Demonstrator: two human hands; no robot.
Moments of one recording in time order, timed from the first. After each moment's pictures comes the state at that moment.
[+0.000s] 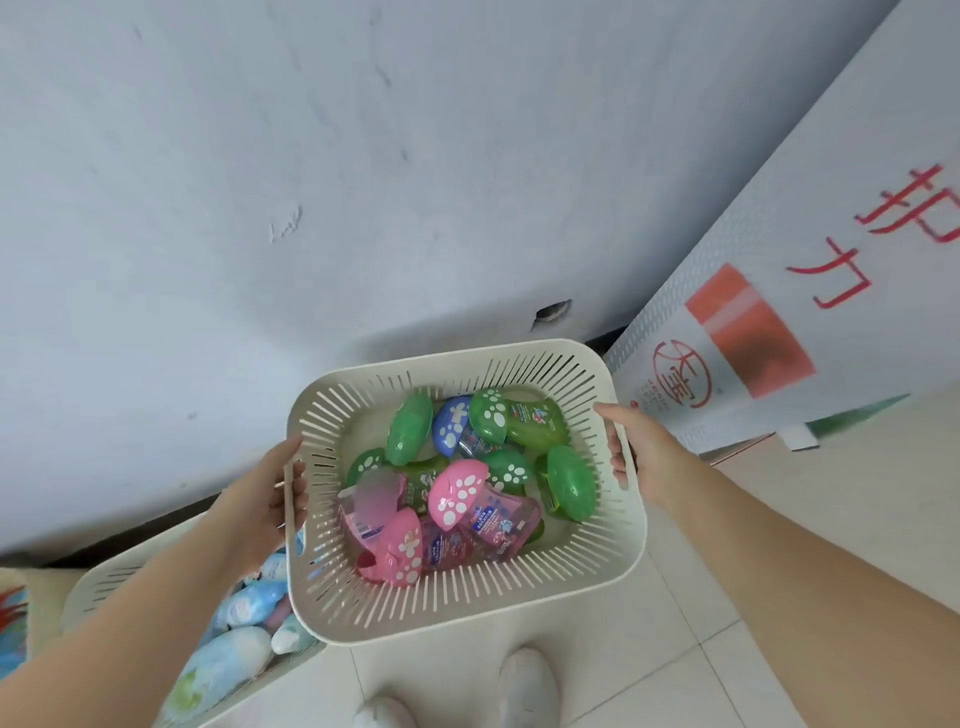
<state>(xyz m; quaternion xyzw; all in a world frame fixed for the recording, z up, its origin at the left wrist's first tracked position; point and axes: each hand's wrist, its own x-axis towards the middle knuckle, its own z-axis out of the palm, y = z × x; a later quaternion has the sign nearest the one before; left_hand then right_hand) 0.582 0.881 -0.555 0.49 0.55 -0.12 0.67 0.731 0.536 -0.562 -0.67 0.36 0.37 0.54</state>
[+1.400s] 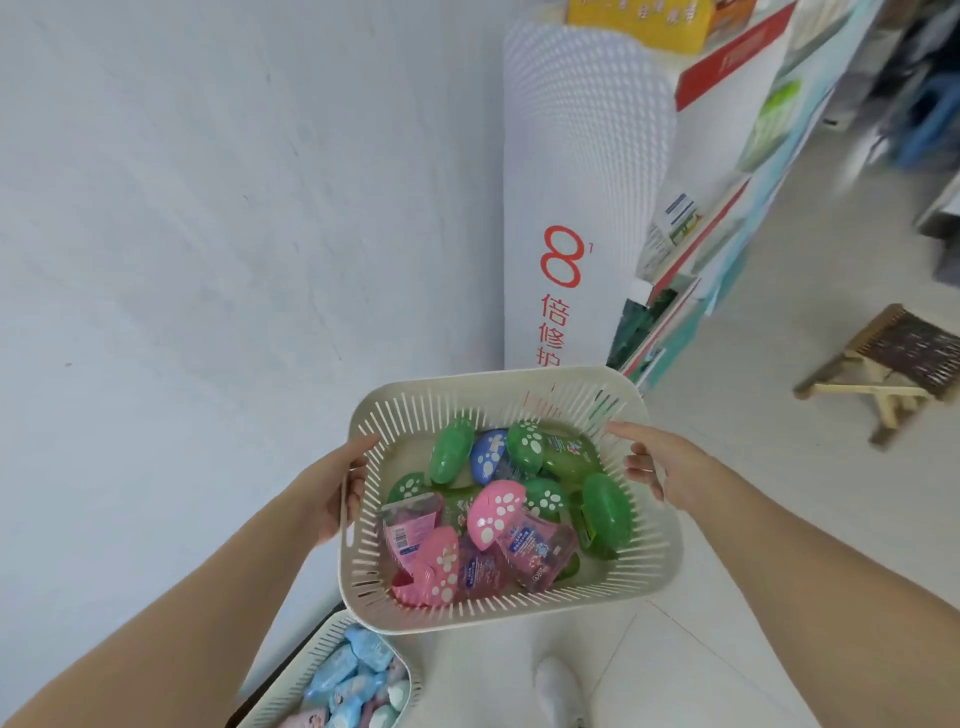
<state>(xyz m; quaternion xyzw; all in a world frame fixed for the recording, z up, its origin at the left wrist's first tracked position) 0.571 0.786 -0.126 0.64 0.30 -0.26 0.66 0.545 0.432 -0.138 -0.61 0.41 0.17 0.66</state>
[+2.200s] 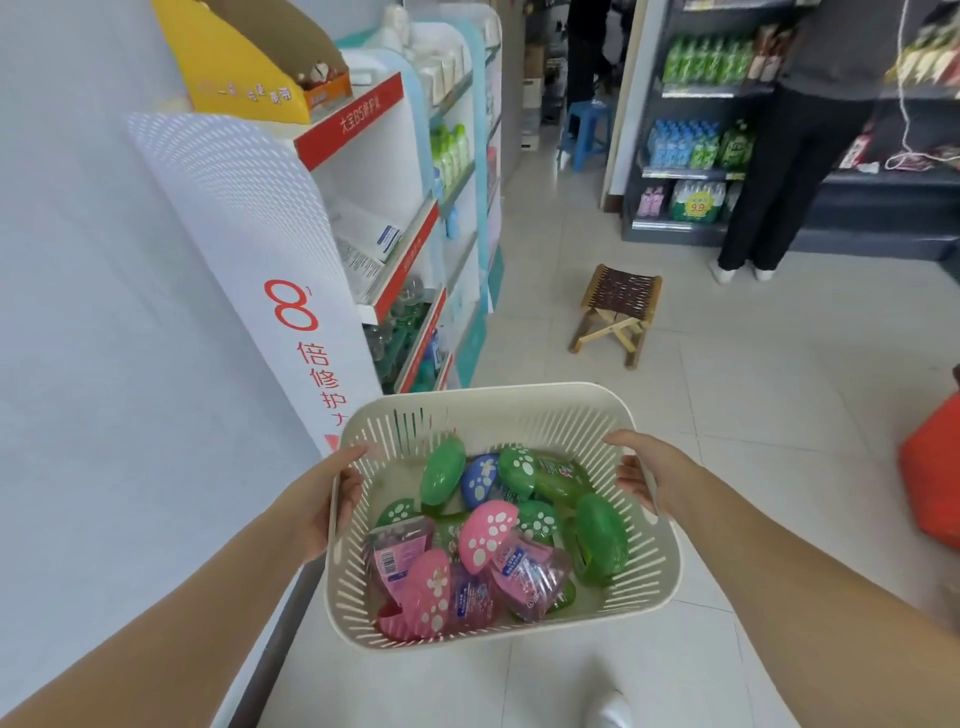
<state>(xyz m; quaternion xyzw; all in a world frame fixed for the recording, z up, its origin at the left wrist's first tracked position) 0.527 0.573 -0.101 0.64 0.15 -0.41 0.63 0.332 0.276 -0.118 -0.47 0.56 -0.01 0.68</state>
